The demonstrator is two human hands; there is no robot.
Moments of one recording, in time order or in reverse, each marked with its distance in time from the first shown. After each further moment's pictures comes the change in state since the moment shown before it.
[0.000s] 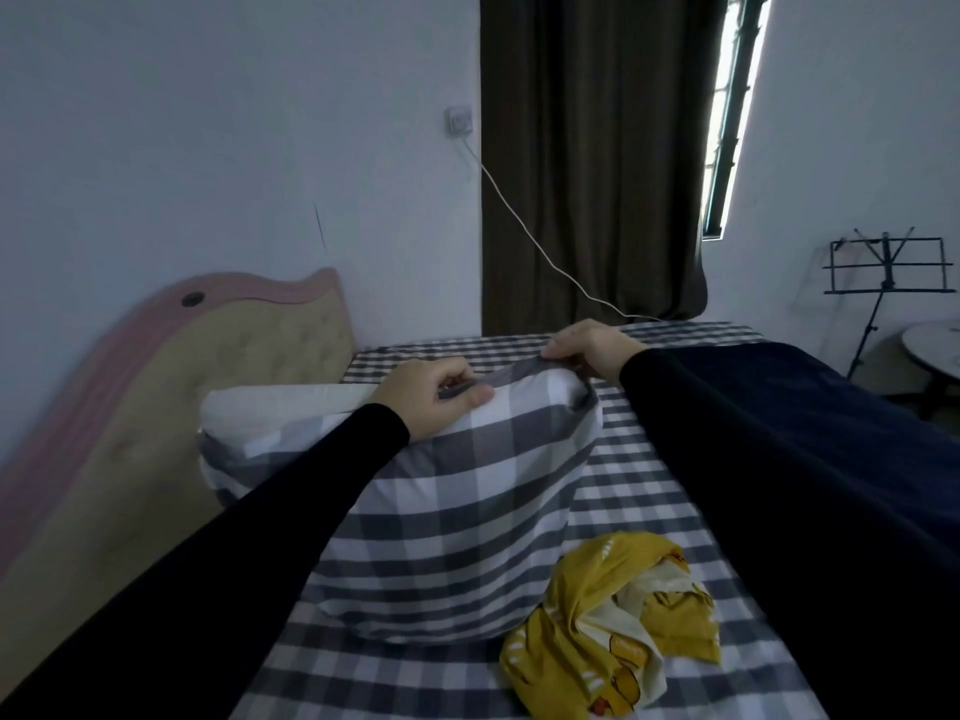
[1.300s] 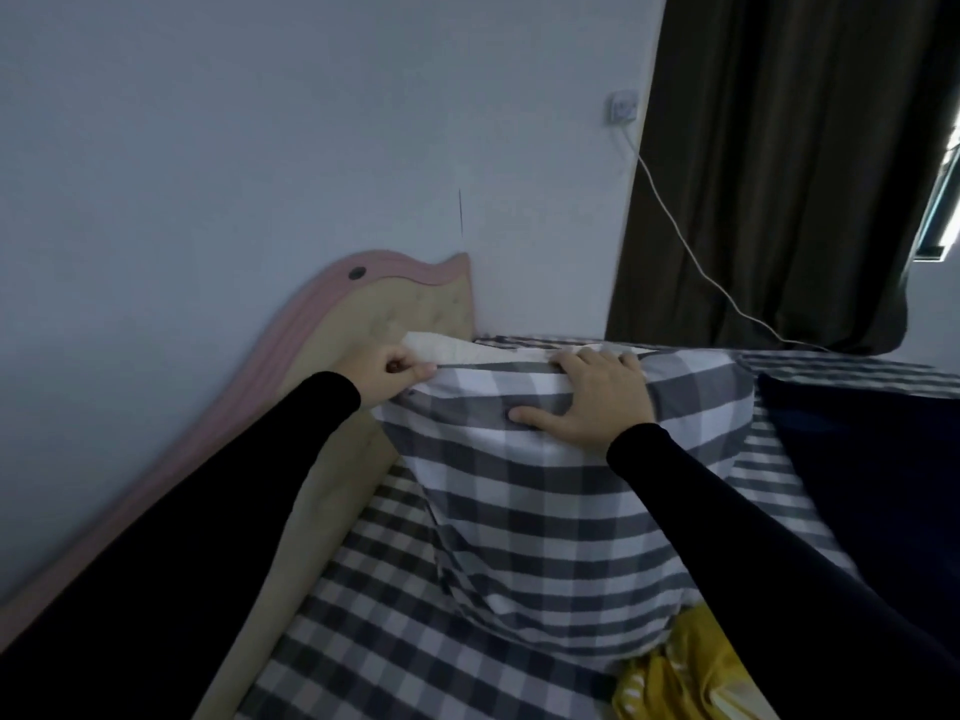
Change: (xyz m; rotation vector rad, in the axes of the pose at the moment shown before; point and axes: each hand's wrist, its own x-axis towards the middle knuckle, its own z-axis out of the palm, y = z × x) left_hand -0.081 -0.174 -0.129 0.016 0.011 -0.538; right_hand 0.062 -0.015 0.183 -1.099 0.358 -0.503
